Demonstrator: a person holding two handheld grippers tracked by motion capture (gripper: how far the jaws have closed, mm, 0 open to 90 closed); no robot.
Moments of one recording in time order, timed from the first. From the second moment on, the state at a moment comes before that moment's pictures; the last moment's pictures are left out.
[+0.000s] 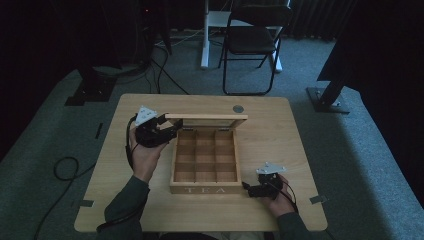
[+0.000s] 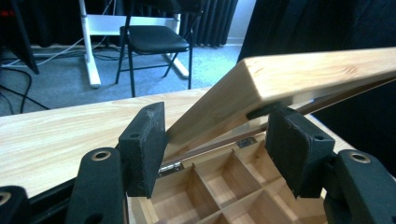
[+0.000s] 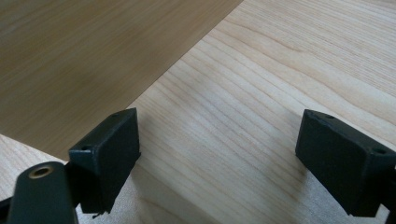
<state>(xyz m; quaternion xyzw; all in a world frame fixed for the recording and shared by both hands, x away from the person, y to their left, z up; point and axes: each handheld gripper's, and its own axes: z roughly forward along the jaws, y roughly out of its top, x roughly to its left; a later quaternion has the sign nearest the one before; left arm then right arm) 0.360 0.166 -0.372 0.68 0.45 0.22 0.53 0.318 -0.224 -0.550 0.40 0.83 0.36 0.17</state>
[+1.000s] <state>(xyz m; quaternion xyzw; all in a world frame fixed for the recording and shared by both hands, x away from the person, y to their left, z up) 0.335 0.166 -0.384 0.69 0.46 0.22 0.51 0.320 -0.222 -0.550 0.40 0.83 0.36 0.17</state>
